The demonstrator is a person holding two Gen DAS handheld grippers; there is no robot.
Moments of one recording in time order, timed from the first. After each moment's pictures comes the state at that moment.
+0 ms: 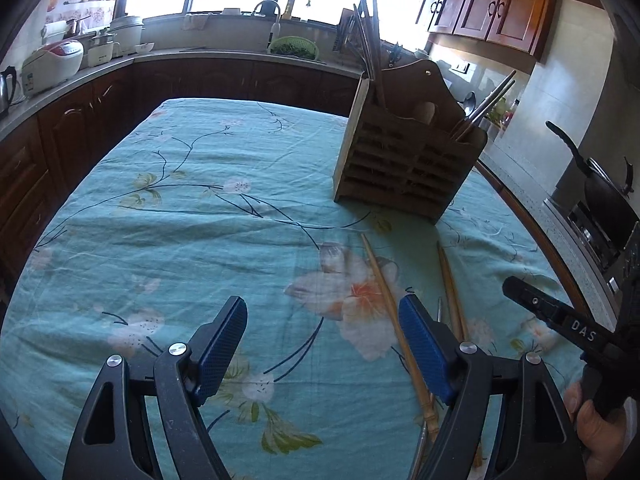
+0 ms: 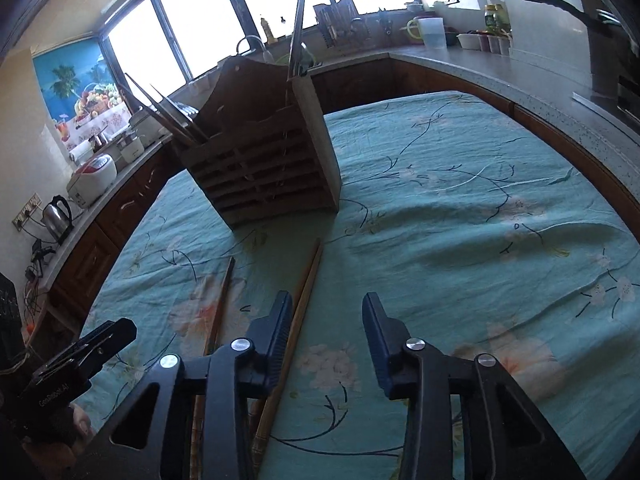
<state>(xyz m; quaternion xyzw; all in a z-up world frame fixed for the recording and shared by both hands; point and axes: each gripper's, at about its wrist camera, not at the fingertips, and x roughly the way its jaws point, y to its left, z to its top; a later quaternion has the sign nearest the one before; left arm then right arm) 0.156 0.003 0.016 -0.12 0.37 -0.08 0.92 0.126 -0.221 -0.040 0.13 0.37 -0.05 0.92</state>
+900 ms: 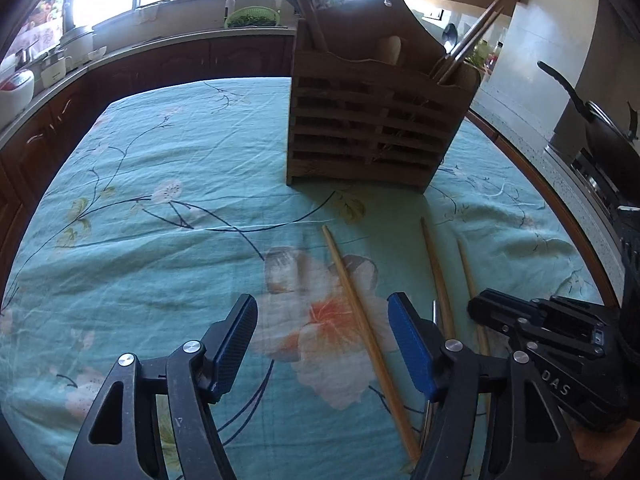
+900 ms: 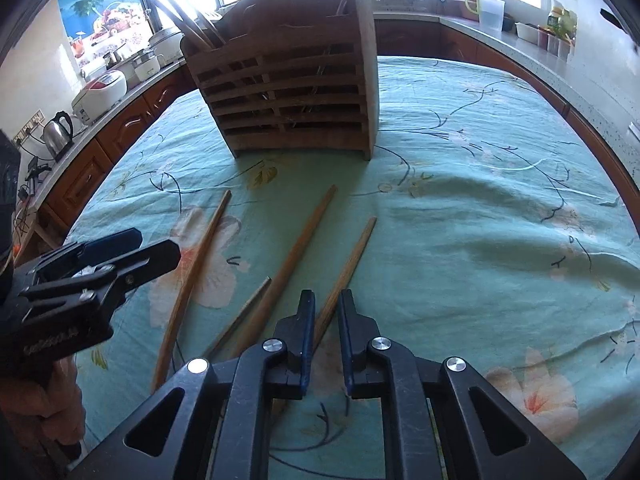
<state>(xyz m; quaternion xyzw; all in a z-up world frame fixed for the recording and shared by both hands) 0.232 -0.055 -0.006 -0.03 0.44 -0.12 0.89 0.150 -0.213 -0.066 0.04 0.47 0.00 0.88</state>
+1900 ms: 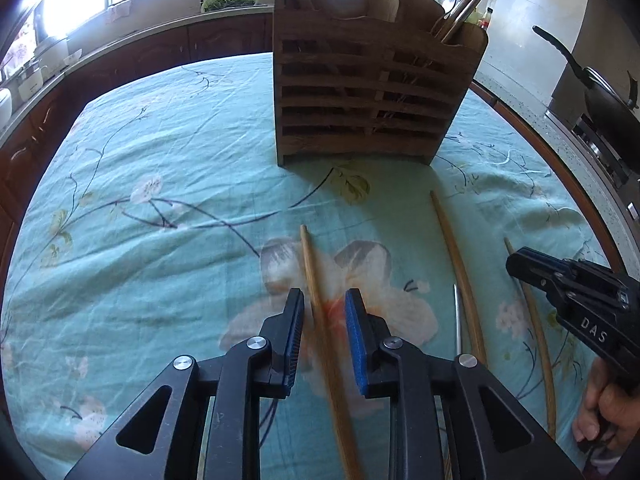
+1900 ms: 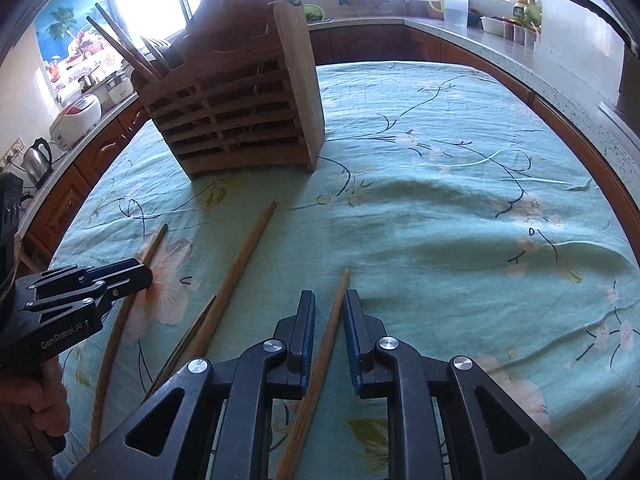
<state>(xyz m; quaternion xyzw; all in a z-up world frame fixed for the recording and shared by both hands) 0.255 -0.055 -0.016 0.00 0.47 -0.14 0.87 0.154 -0.240 -0.065 0.07 0.45 -0.05 0.89</state>
